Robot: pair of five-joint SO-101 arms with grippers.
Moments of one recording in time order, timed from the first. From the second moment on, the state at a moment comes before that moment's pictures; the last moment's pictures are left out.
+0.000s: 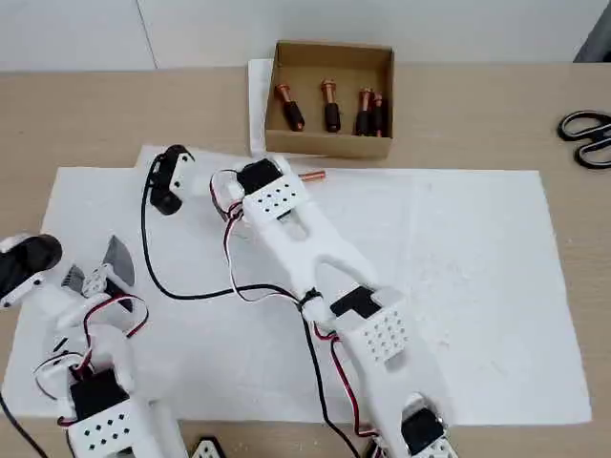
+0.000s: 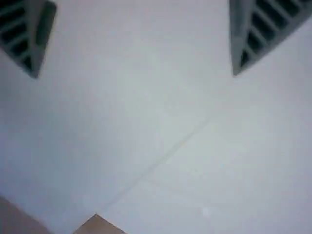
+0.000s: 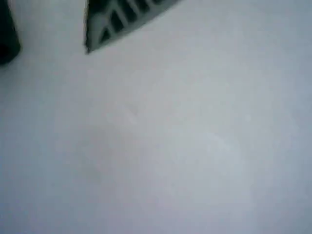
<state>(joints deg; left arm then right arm) -29.7 -82.2 85.0 40.1 21.6 -38.3 43.3 -35.2 66.7 42.9</state>
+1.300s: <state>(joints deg) -29.7 -82.2 85.0 40.1 21.6 -38.7 36.2 -35.1 74.1 45.6</state>
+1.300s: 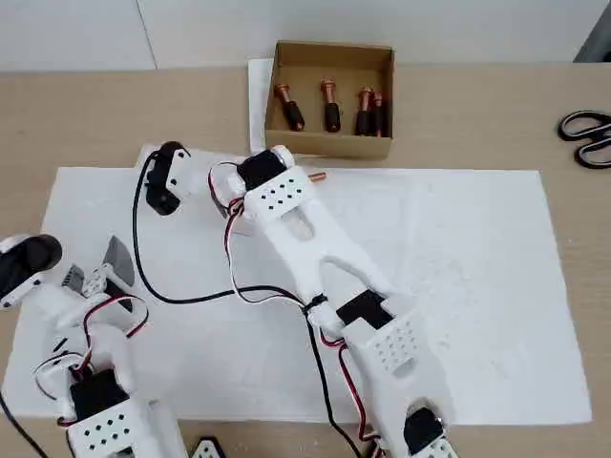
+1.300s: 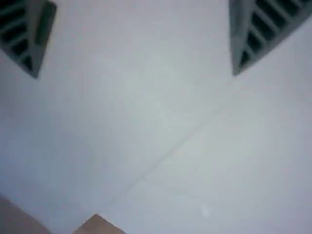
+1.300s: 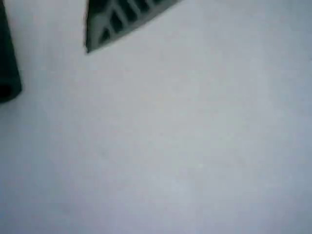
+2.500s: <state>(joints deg) -29.7 -82.2 85.0 40.1 21.6 -35.5 47.2 -36.0 66.1 57.4</state>
